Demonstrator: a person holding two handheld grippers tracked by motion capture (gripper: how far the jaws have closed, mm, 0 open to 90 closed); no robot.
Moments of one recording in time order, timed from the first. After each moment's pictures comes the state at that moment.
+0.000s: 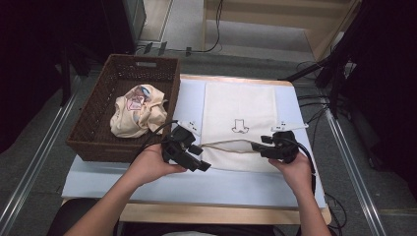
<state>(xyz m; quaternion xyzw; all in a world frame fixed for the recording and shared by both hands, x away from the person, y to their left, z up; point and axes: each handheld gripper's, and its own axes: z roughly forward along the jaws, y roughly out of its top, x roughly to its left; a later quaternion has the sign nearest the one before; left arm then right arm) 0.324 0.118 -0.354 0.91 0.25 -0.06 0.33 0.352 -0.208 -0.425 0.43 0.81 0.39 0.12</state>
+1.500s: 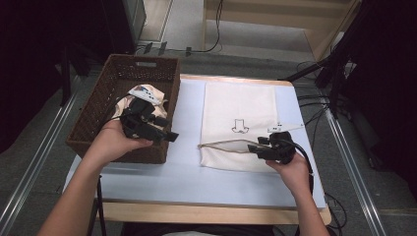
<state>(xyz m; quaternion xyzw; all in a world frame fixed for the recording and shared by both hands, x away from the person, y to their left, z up) 0.354 0.210 -0.302 0.87 0.32 0.00 0.37 0.351 -0.200 -0.426 0.42 0.81 0.39 0.11</state>
